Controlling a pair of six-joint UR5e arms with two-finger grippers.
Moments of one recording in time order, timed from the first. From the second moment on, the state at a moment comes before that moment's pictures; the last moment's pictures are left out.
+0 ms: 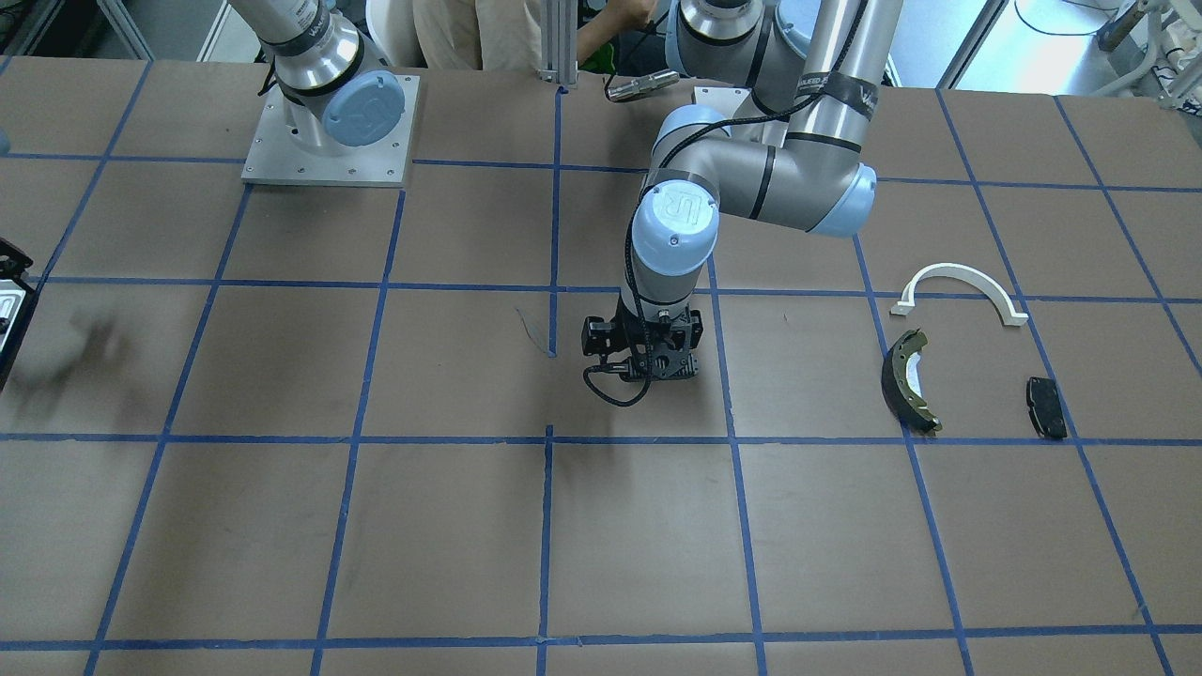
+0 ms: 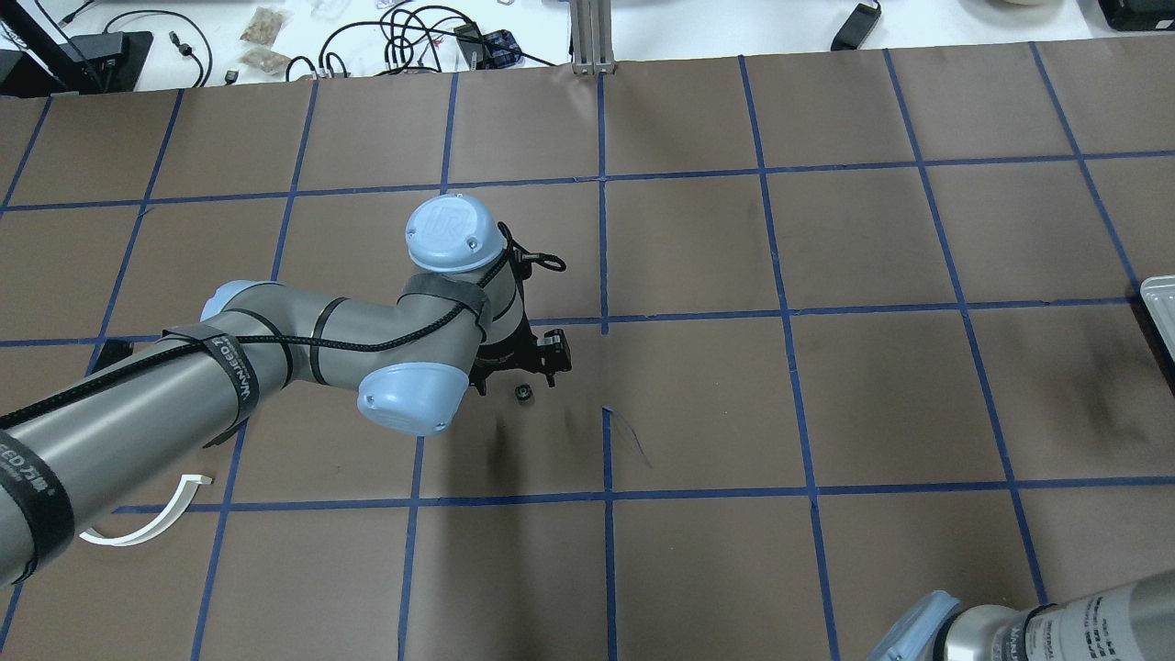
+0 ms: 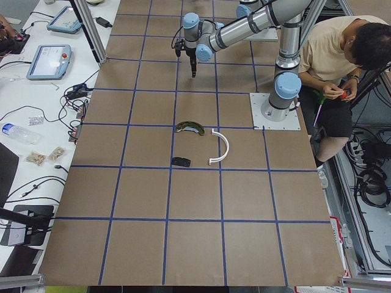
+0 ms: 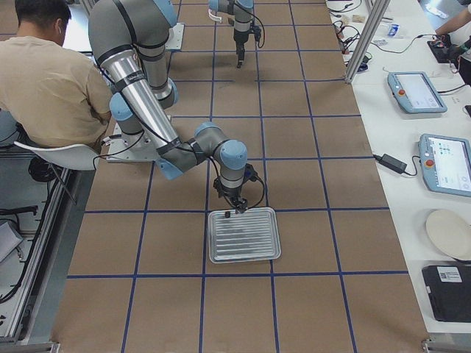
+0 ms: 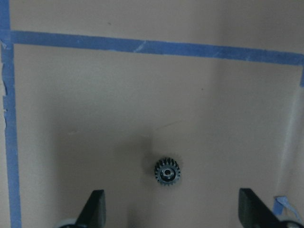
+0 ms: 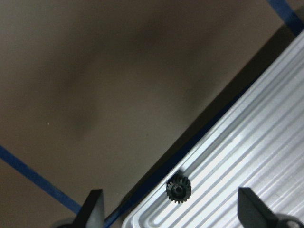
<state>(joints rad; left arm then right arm) -1.83 -1.89 -2.00 -0.89 1.54 -0.34 0.66 -1.26 2.01 -2.37 -1.69 -1.84</state>
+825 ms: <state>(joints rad) -1.83 -1.94 -2.00 -0.84 1.54 -0.34 0.64 -1.19 2.00 -2.44 -1.69 -2.21</state>
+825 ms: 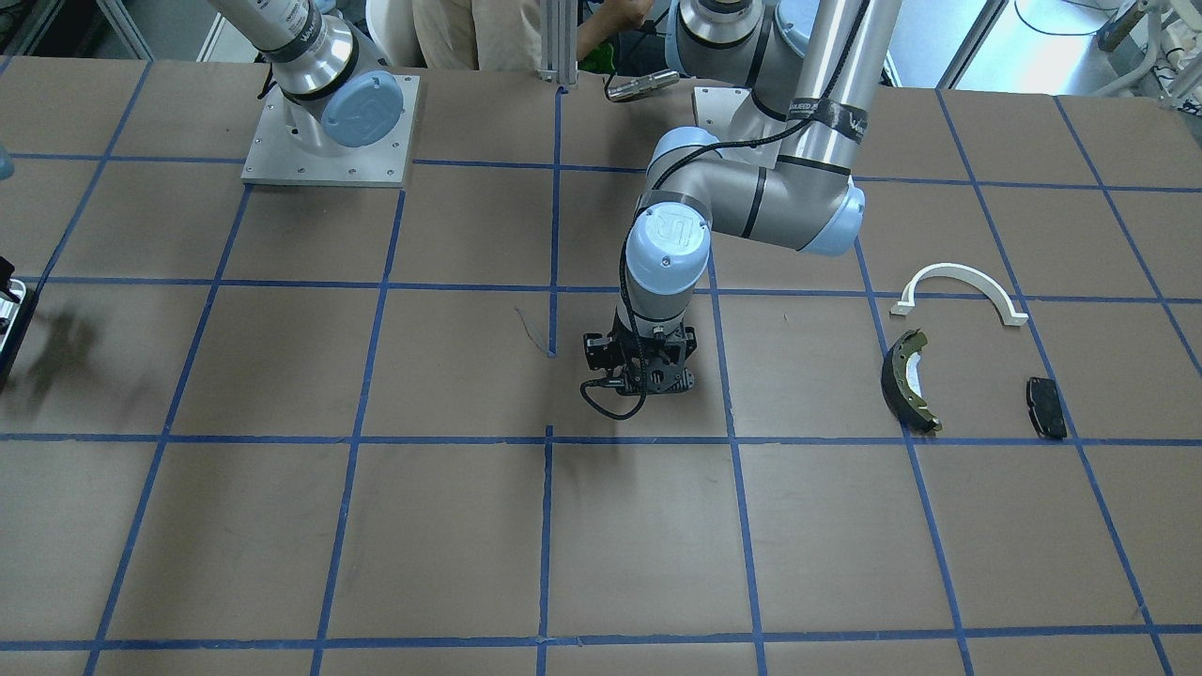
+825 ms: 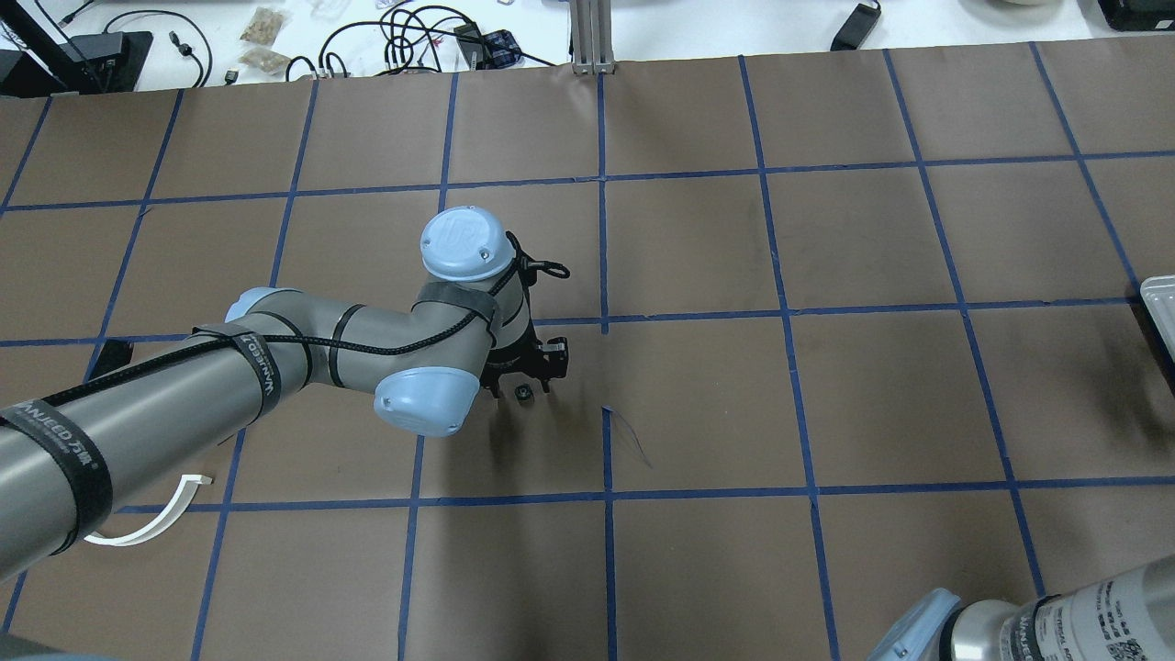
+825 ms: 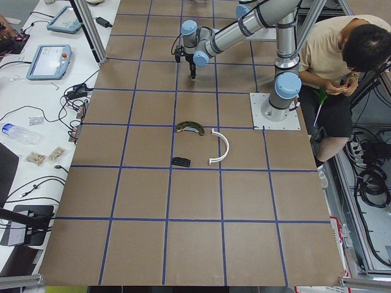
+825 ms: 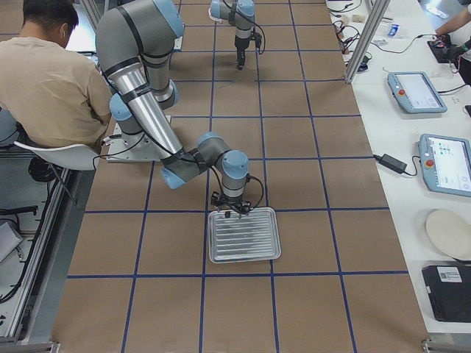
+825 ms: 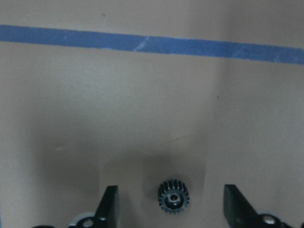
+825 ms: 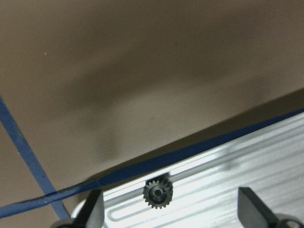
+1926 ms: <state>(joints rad) -1.74 -1.85 -1.95 -0.94 1.58 -0.20 0.62 -1.18 2.00 -2.44 -1.68 -2.25</state>
